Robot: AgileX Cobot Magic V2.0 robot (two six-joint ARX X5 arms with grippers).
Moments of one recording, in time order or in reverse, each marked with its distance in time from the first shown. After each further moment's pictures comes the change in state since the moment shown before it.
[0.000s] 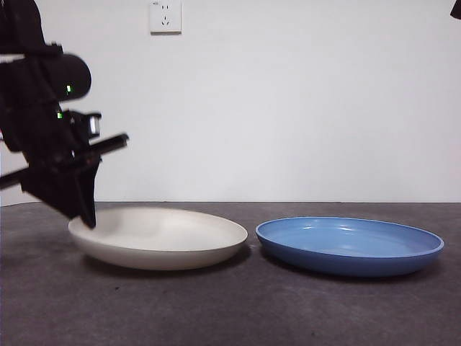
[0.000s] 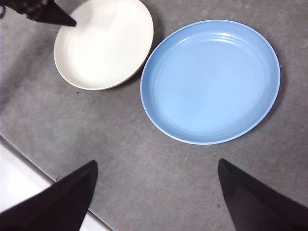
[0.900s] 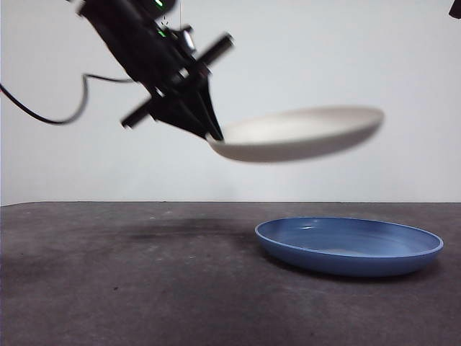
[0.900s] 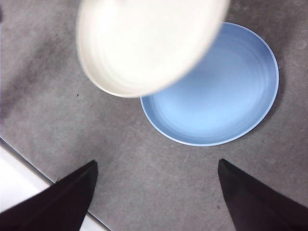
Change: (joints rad) left arm -0.298 0.022 0.260 0.095 0.092 -0.150; right arm 0.000 0.000 0.000 0.007 0.000 0.008
